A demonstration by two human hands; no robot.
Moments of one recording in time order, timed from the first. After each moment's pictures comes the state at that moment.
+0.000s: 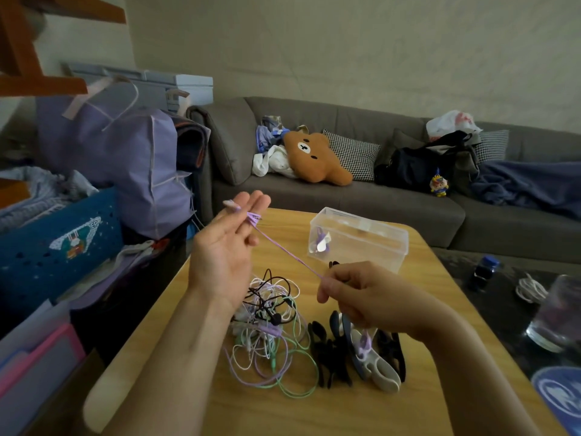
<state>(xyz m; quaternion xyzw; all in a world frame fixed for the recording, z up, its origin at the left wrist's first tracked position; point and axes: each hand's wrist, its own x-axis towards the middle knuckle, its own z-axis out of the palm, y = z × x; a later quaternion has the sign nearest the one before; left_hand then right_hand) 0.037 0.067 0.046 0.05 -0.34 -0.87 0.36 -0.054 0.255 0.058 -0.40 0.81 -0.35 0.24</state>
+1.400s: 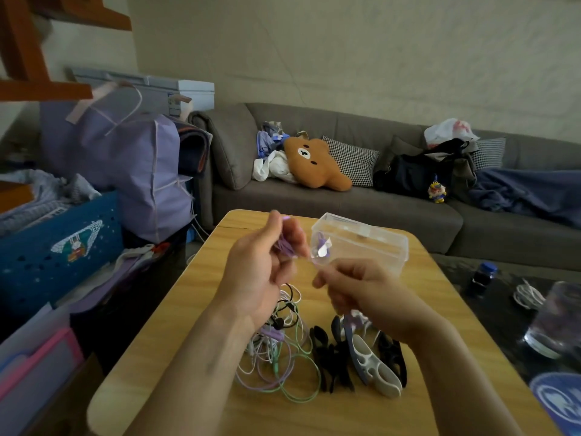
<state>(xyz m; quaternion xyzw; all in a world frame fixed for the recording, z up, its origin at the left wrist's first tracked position) 0.043 0.097 0.053 0.04 -0.48 -0.83 0.27 -0.058 0.246 0.045 -0.37 0.72 -0.52 0.27</state>
